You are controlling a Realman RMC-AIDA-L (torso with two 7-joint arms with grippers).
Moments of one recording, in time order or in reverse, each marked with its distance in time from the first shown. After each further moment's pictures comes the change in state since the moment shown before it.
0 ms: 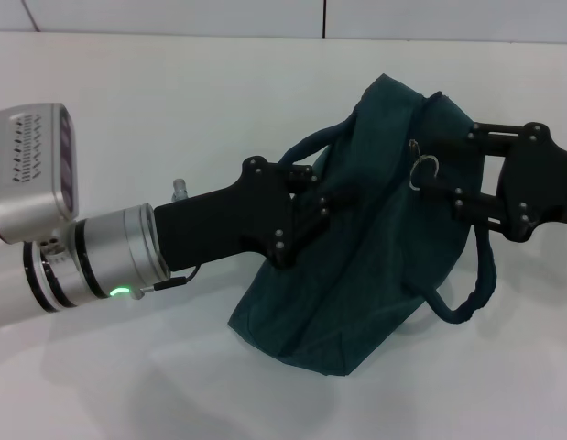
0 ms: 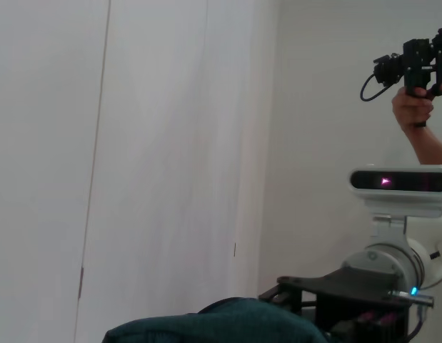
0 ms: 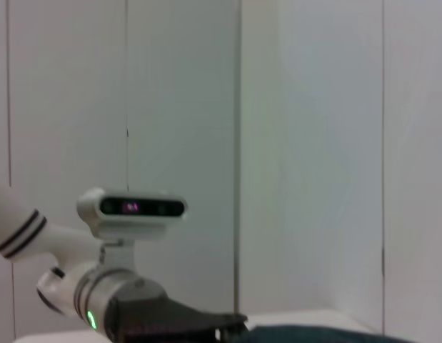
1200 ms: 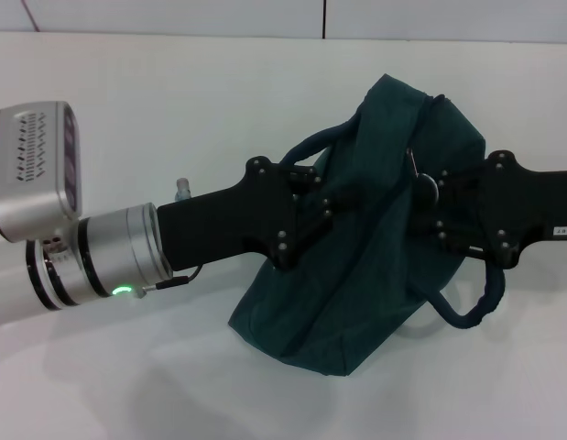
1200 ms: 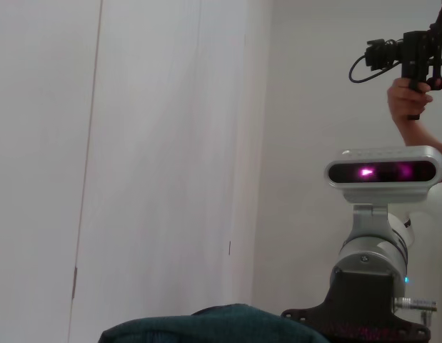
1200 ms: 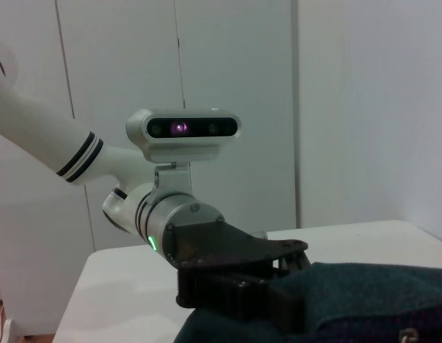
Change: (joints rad) left arm -0.007 0.000 0.000 0.000 0.009 0.001 0.000; right arm 0.058 0.002 0.000 -0.124 -0.225 -0.035 0.197
